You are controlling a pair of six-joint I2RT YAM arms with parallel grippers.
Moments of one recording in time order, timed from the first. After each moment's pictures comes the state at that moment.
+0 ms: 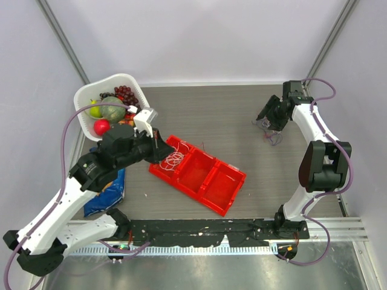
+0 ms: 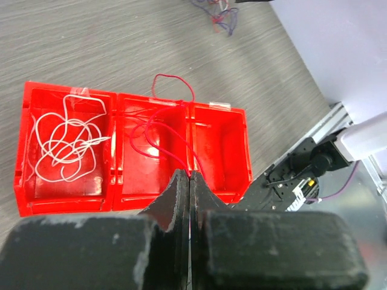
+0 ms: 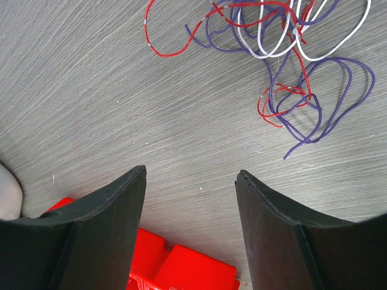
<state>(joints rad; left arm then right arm) -0.73 0.92 1.18 -0.68 0.08 -0.44 -0.05 1.73 1.43 -0.71 -0.16 0.58</state>
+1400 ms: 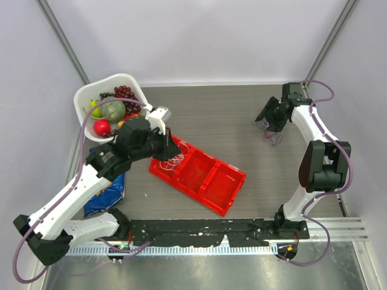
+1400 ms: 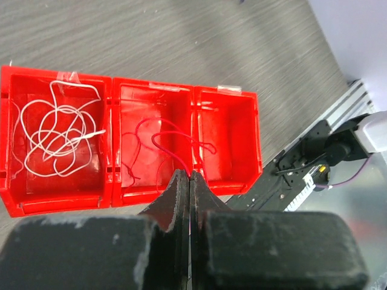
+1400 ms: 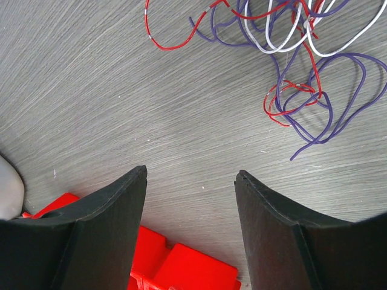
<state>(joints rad) -0.73 1.01 1.19 -0.67 0.13 -0.43 -0.05 1.73 1.39 -0.68 -0.19 0.58</state>
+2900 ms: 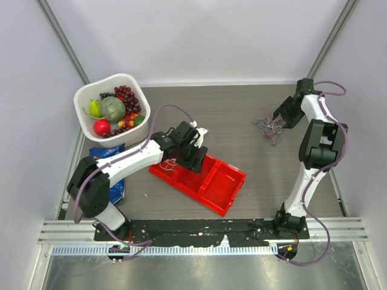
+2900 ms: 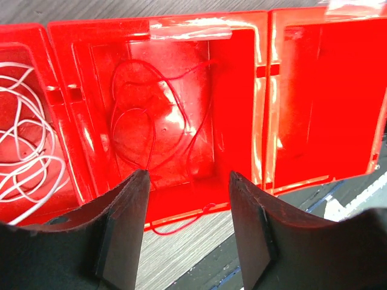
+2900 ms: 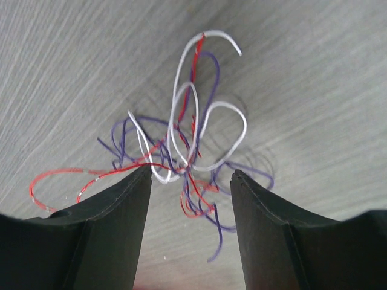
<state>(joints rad) -0.80 1.59 1.18 -0.62 0.18 -0.28 -0.21 2.03 1.66 -0.77 -0.09 0.56</state>
